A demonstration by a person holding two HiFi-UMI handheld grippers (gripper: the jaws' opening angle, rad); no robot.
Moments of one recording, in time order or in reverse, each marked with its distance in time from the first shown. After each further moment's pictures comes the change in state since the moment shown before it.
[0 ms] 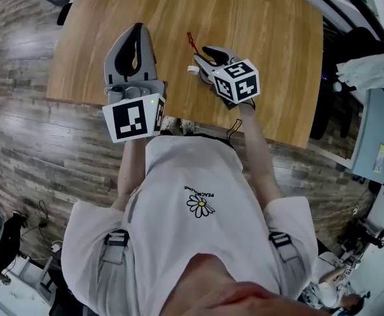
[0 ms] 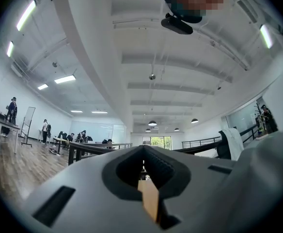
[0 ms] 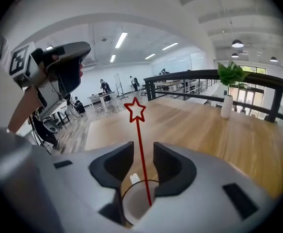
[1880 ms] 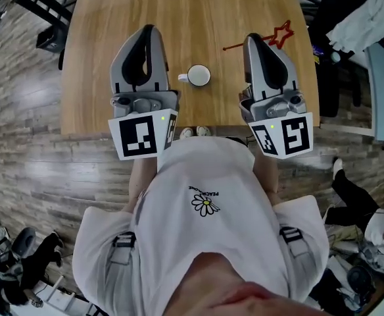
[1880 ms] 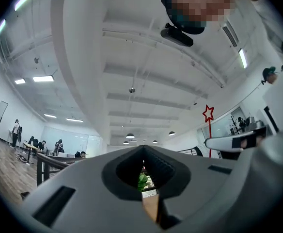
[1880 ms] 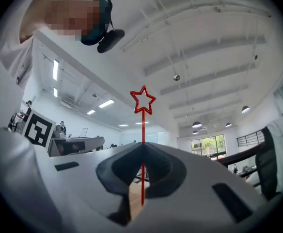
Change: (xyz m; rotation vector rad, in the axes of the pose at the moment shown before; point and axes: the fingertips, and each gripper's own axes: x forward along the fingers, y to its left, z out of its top) left arm -0.005 -0.095 0.091 0.006 -0.148 -0.270; right arm -0.295 0.048 0.165 -0.172 -0.918 -0.472
